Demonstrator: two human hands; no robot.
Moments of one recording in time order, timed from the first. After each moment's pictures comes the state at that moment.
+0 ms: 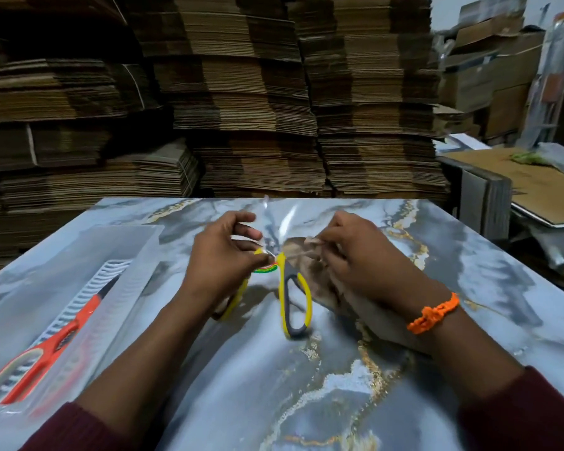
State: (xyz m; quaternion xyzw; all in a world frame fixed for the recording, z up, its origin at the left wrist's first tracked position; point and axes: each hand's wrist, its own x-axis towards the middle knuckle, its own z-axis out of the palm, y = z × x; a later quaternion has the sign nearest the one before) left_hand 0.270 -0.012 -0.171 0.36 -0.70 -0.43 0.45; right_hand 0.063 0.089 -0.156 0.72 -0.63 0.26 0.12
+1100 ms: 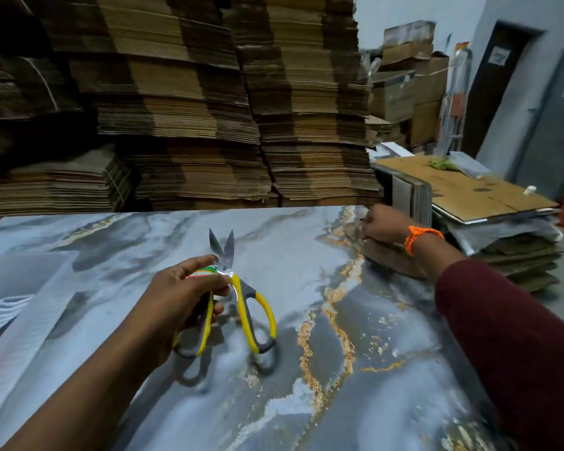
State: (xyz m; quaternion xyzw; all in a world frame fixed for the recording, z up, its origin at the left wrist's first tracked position) left_hand 0.249 0.011 -0.170 0.38 -0.57 -0.64 0.34; right_hand -0.145 0.081 -0.136 0.42 -0.89 0.15 0.02
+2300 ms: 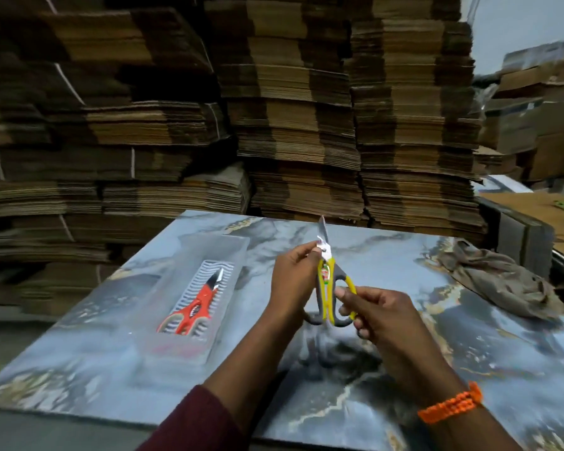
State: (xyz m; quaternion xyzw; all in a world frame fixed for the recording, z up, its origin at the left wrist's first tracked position) left_hand 0.310 0.051 -0.145 0.35 -0.54 -0.60 0.48; right_hand 0.206 0.159 -0.150 0.37 -0.60 0.61 -0.36
